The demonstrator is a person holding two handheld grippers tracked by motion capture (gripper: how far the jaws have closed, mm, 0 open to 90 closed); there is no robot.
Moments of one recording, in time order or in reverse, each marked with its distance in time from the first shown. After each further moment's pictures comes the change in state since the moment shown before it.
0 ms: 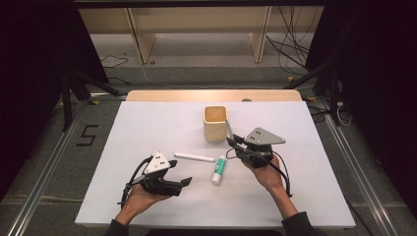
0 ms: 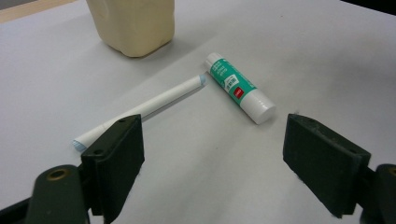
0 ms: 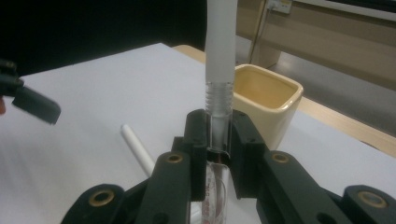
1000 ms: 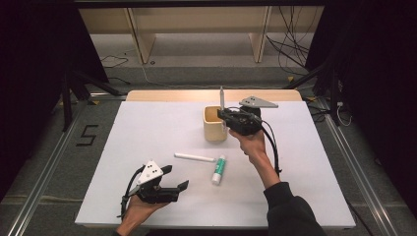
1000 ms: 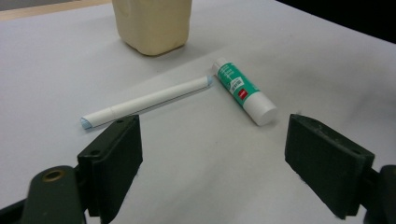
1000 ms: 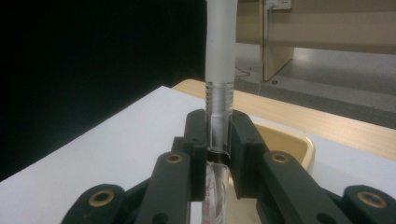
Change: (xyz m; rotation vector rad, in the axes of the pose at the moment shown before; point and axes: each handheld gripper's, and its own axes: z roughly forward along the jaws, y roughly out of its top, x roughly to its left) left arm -0.008 -0.025 -0.009 -0.087 0.060 -0.079; right arm -0.035 0.052 0.053 -0.051 0.058 0.250
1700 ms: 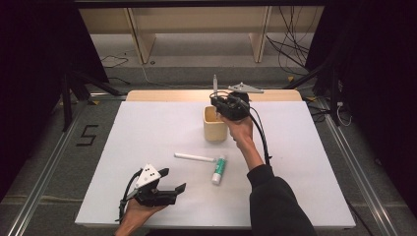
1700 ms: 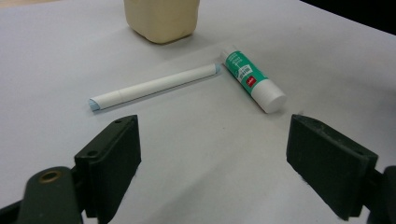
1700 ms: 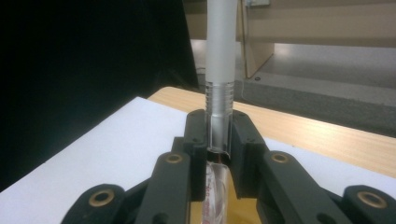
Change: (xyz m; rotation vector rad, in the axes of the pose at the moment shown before) left arm 0.003 -0.010 -0.004 0.005 0.011 -0.029; right arm -0.011 0.018 0.050 0.012 -0.086 0.045
